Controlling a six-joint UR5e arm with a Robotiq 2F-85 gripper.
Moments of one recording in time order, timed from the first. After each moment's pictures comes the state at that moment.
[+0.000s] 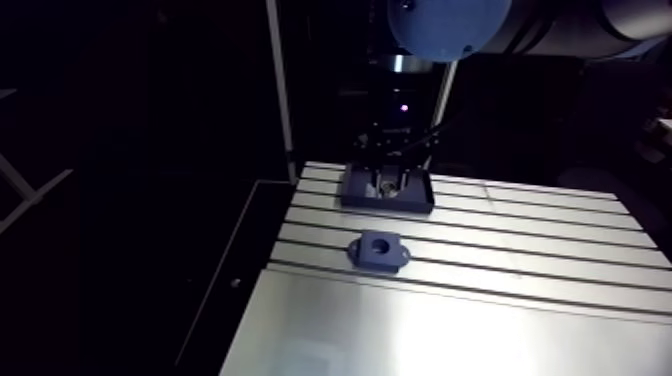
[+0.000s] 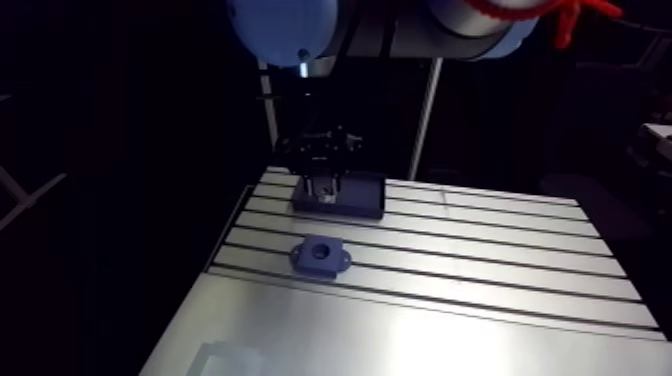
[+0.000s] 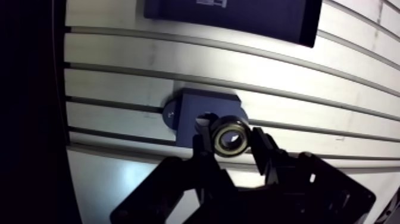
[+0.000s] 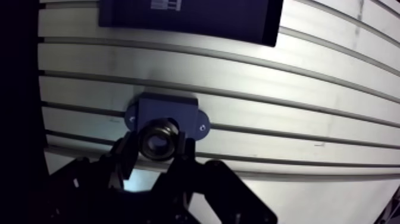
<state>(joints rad) 0.13 -1.32 1.80 -2.00 -1.61 -1.60</state>
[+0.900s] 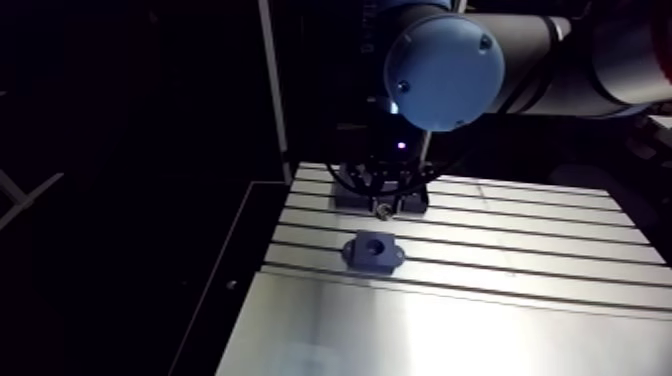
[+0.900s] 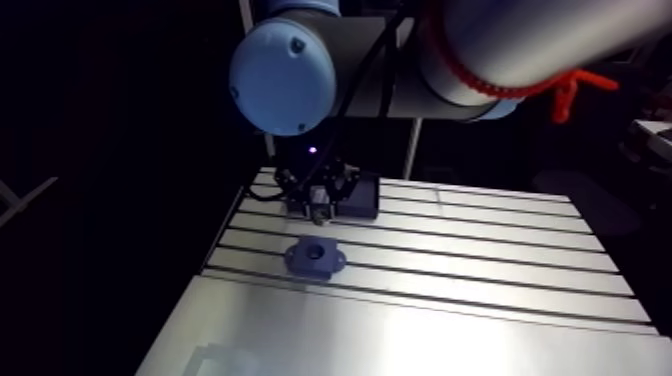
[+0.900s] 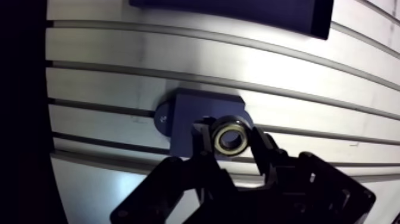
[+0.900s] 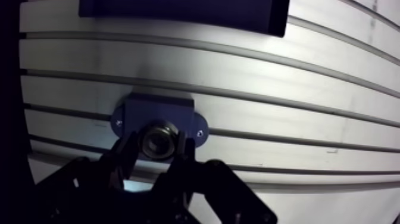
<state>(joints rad) 0.12 -1.32 1.92 -2.15 -1.60 -1.61</state>
